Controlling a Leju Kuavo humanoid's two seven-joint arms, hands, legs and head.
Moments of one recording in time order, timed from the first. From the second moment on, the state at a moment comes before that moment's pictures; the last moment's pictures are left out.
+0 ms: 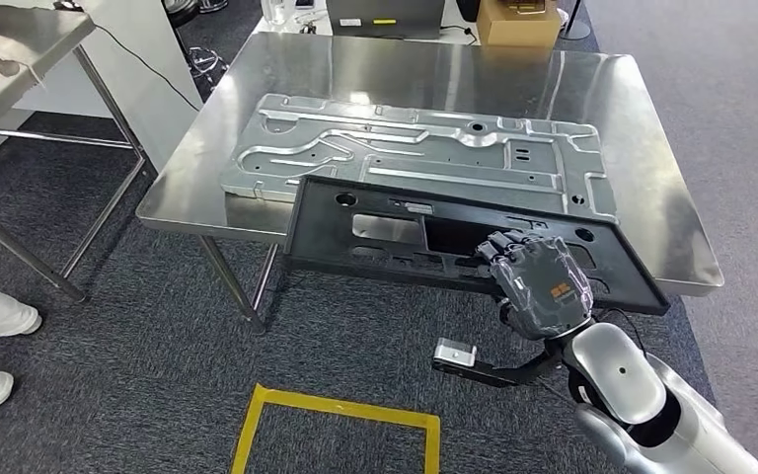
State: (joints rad) left arm 0.04 -0.03 -0.30 -0.09 0.04 -0.01 -0.01; right arm -0.34 -0.60 0.64 -1.72 1.24 -0.06 0.04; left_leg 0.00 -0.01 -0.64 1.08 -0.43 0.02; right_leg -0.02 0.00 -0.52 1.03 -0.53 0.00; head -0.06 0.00
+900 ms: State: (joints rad) left arm 0.03 -0.04 -0.31 -0.09 0.08 0.00 -0.02; right arm -0.59 -0.42 0.76 -1.58 1.24 0.06 0.02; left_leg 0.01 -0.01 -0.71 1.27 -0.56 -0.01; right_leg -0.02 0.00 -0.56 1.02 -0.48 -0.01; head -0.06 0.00
